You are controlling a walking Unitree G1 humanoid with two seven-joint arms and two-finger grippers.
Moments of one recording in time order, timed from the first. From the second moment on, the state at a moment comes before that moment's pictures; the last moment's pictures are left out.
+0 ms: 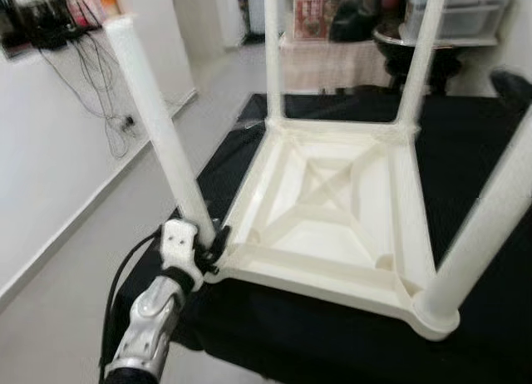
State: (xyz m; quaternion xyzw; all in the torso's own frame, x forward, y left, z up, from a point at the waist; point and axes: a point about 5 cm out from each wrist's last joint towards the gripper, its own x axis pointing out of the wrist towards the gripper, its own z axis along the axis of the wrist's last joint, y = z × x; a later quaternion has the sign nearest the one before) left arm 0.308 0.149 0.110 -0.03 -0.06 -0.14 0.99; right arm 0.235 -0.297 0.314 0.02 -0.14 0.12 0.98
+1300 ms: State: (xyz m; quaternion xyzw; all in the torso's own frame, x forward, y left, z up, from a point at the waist) left arm 0.318 0.161 0.110 -0.04 -0.04 -0.13 0.99; right arm 0.137 -0.290 0.291 -0.02 -0.15 0.24 0.96
